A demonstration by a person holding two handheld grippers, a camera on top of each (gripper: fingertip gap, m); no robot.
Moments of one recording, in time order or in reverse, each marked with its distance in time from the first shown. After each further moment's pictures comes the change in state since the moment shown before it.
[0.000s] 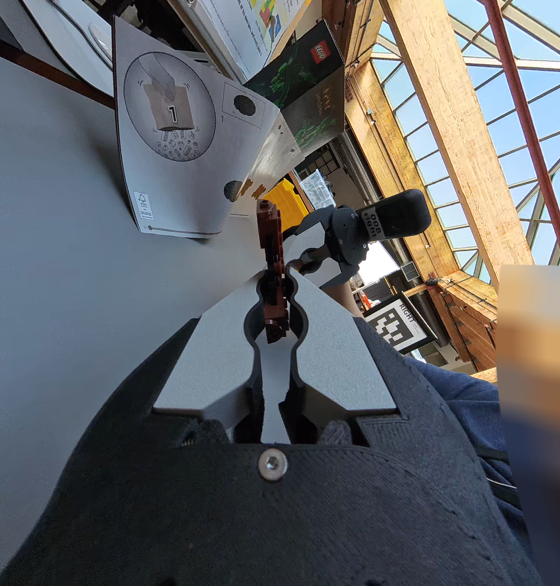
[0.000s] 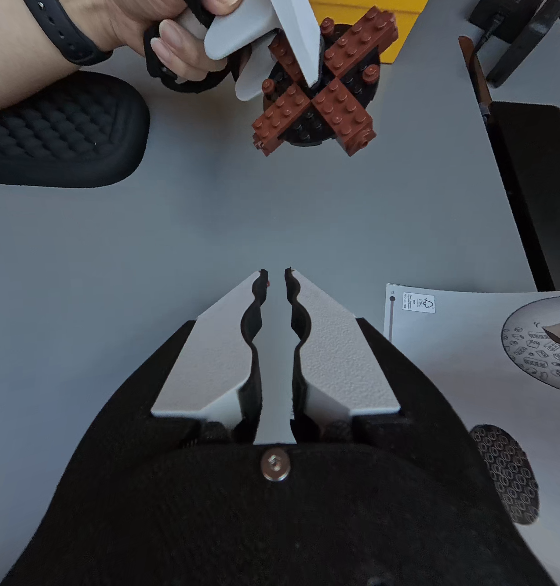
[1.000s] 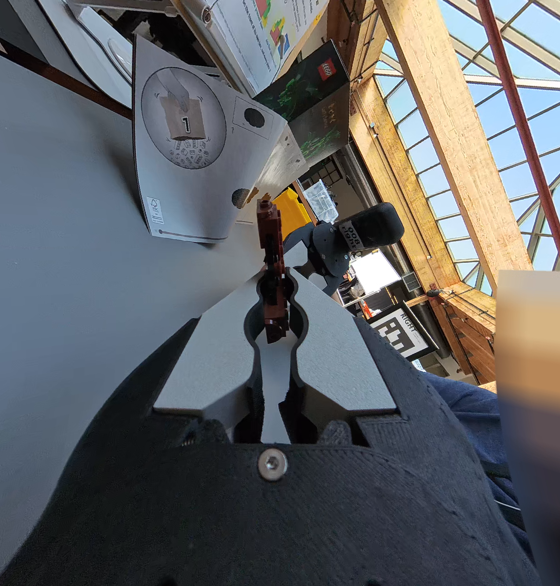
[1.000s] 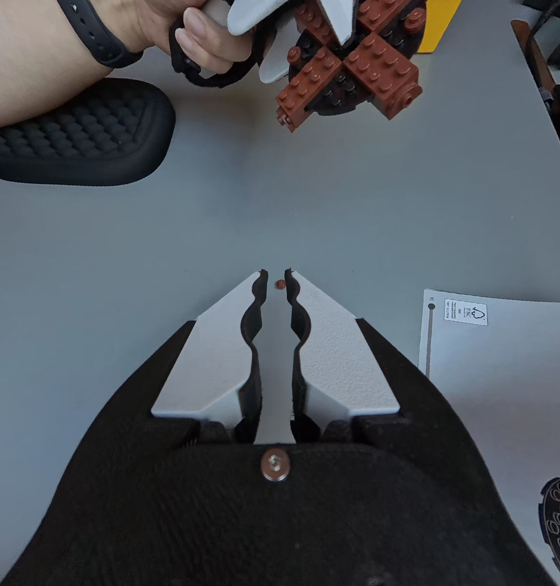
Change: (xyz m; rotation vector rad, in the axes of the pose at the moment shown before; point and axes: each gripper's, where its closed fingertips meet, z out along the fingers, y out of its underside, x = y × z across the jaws) left arm -0.006 -0.004 -0.004 0.028 -0.016 -0.016; right arm -0.010 0.013 0.018 0.049 -0.113 0.035
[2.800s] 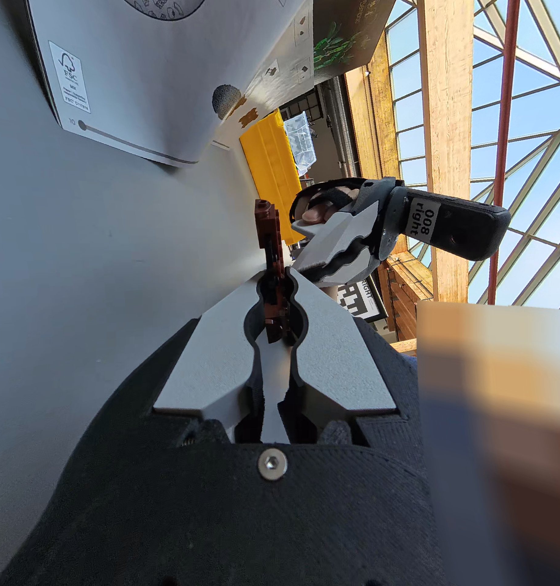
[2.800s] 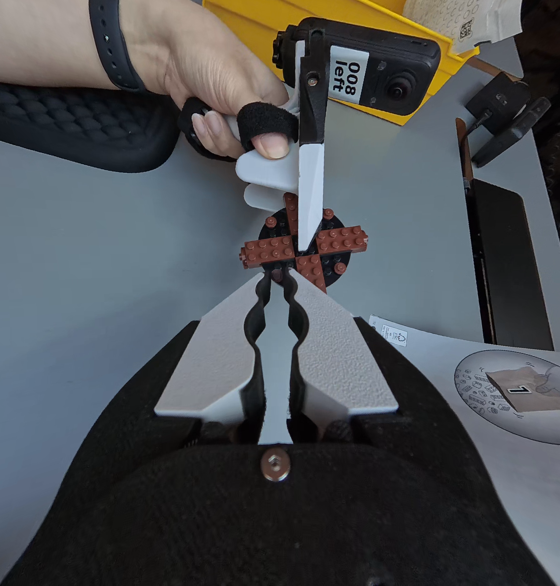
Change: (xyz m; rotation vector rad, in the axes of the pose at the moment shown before) left arm 0.000 0.055 0.055 -0.221 0.079 -0.216; right arm -0.010 -0.034 -0.026 -0.038 0.111 -0.258
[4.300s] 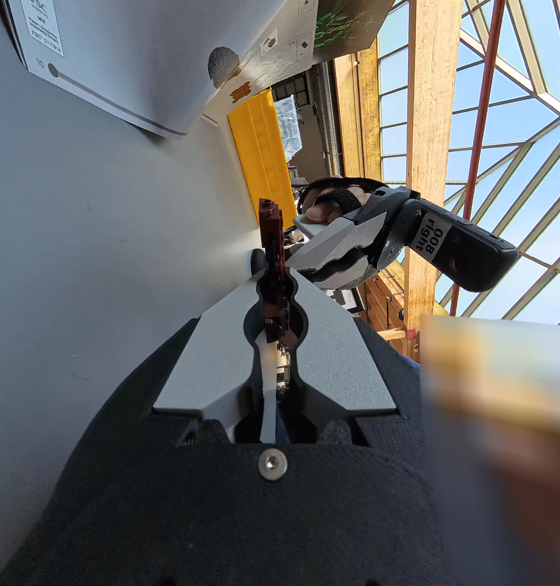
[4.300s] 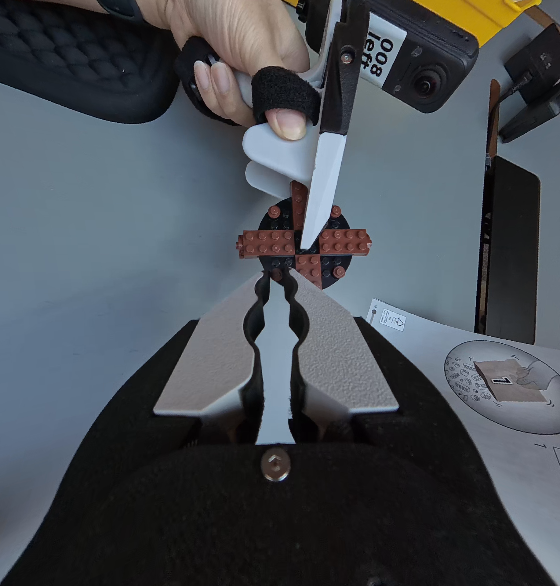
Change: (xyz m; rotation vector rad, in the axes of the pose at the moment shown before) left arm 0.000 0.010 0.006 -0.045 0.052 -0.090; right arm -0.009 0.009 0.003 -0.173 -0.005 -0.076
